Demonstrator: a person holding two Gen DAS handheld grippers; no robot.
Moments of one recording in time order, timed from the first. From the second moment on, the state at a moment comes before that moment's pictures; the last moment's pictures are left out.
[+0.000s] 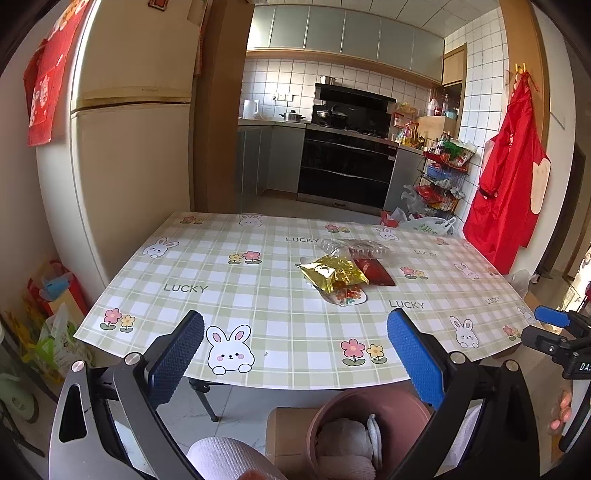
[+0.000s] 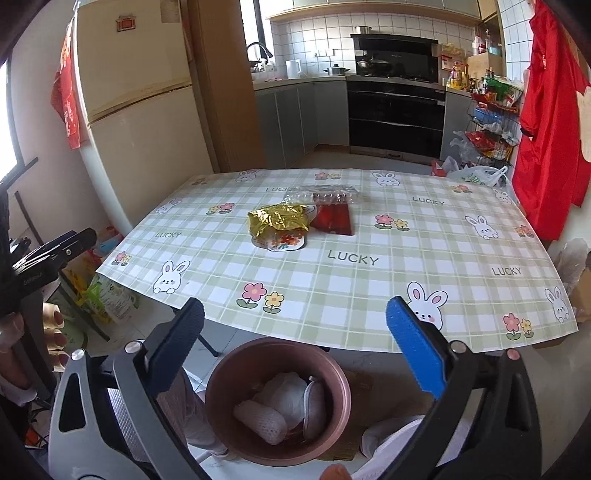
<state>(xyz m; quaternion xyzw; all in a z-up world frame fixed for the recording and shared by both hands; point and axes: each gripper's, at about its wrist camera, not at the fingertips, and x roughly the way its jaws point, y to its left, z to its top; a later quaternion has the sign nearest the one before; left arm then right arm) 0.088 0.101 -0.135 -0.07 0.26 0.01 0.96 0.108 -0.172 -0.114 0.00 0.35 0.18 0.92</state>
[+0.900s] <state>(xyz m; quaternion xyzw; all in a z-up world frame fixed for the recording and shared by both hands) 0.287 0.056 -0.225 0.01 0.39 -0.09 0.92 0.228 -0.244 -0.189 0.07 0.39 0.09 0.91</state>
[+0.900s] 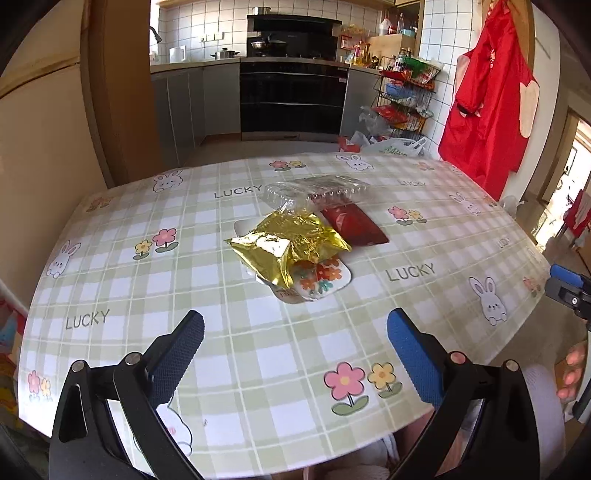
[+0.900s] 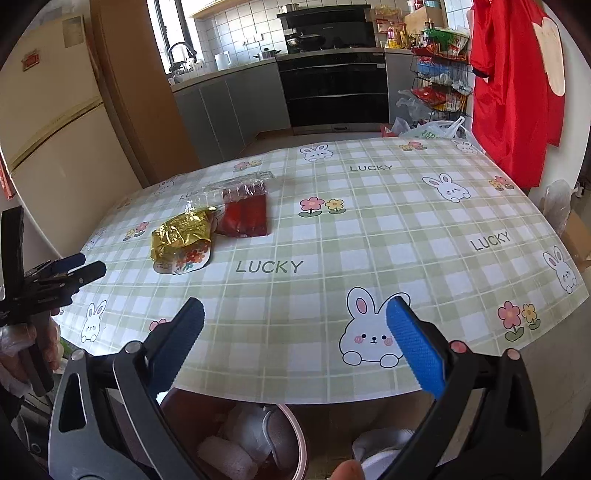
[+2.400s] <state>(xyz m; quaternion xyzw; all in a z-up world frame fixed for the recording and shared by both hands) 0.376 0.075 -0.254 0.08 0.44 -0.15 0.88 0.295 -0.214 -0.237 0.06 0.45 0.13 0.88</state>
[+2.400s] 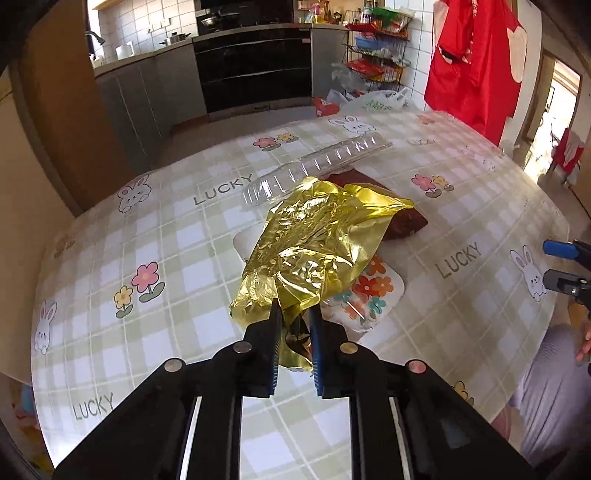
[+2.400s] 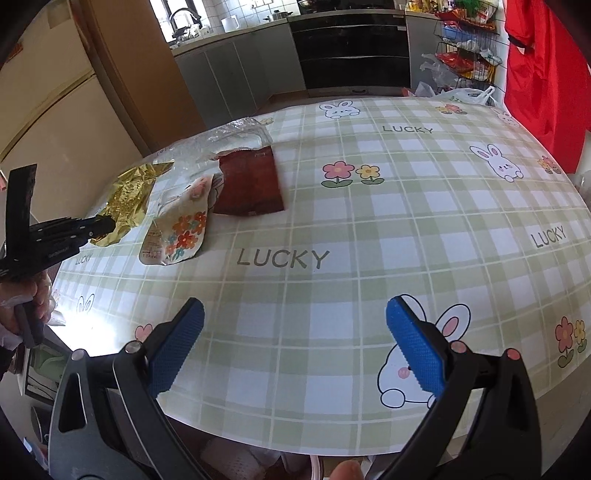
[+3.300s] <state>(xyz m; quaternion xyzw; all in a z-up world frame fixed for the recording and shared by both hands) 0.273 0.151 -0.254 -0.08 0.45 -0.15 0.88 0.383 -0.028 -0.273 -0.06 0.47 0.29 0.83</state>
